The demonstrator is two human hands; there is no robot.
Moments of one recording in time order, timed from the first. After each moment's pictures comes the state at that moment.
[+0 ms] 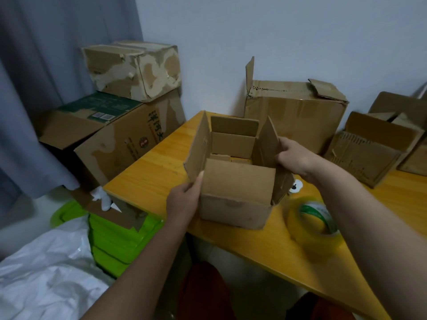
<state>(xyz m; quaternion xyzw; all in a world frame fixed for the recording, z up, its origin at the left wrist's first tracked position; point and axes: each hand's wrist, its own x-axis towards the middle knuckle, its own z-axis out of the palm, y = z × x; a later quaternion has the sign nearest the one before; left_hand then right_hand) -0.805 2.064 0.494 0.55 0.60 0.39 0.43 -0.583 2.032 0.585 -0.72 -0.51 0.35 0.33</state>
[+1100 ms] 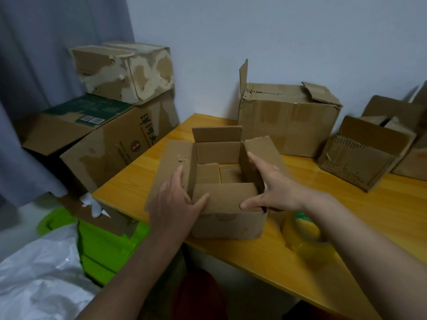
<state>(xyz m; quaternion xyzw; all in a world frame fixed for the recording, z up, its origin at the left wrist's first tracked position) -0.813 2.057 0.507 0.73 0.61 0.29 0.11 -0.590 2.021 0.549 -0.68 -0.68 0.23 0.16</state>
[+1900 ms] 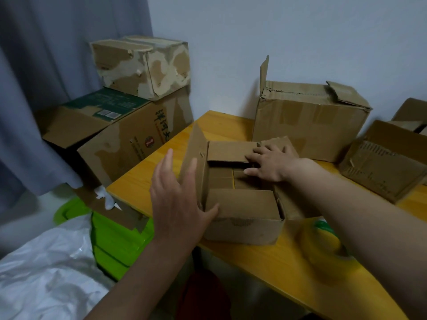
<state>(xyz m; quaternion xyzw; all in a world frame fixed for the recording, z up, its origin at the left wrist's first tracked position) -0.825 2.050 0.516 0.77 0.56 0.32 -0.06 -0.587 2.120 0.547 -0.70 -0.70 0.06 -0.13</state>
